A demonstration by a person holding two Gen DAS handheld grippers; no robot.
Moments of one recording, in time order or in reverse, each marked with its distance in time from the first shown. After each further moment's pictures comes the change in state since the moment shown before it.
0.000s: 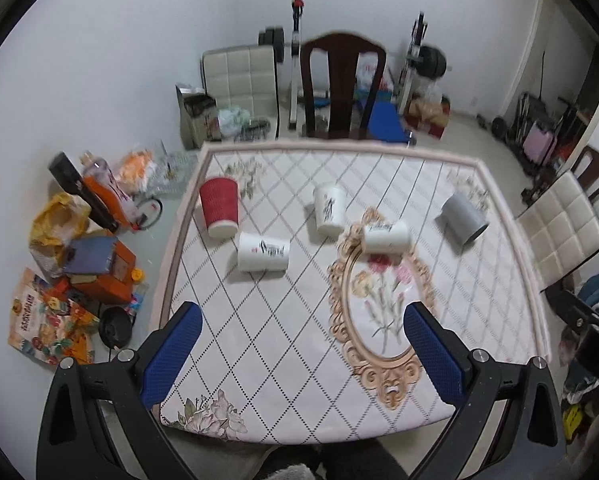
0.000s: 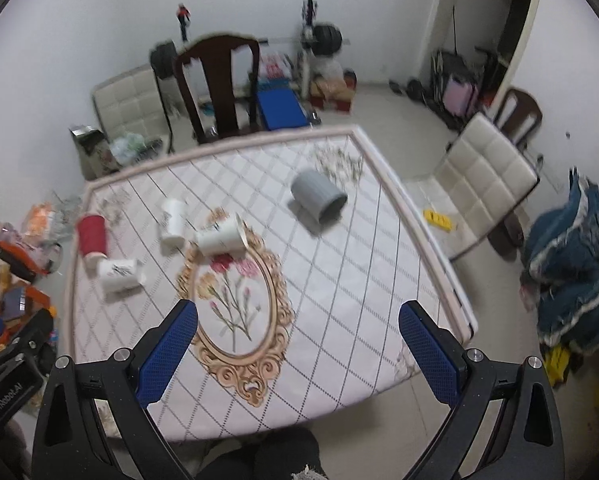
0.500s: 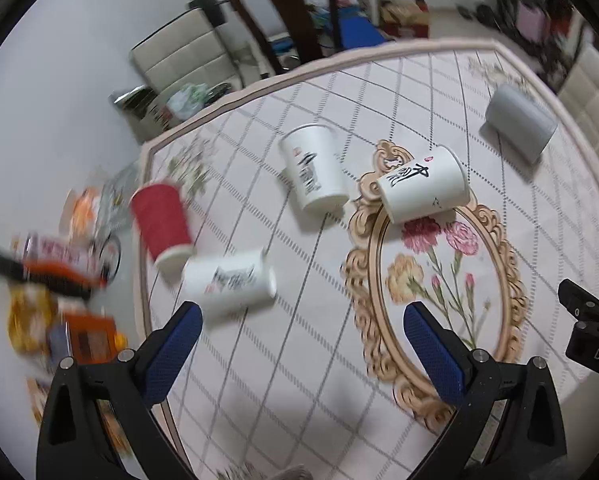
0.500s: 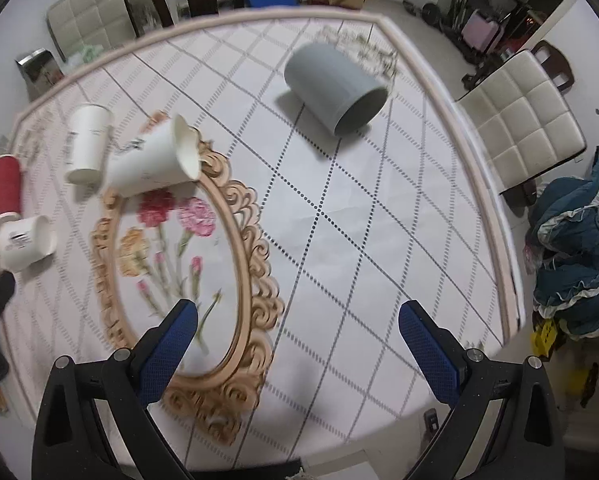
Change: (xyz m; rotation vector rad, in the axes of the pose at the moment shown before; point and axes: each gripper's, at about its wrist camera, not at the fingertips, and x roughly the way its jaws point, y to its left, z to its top) left arm 0.184 -0.065 0.043 0.365 0.204 0.133; right arm 0.244 0.012 0.010 -0.056 0.347 -0.058
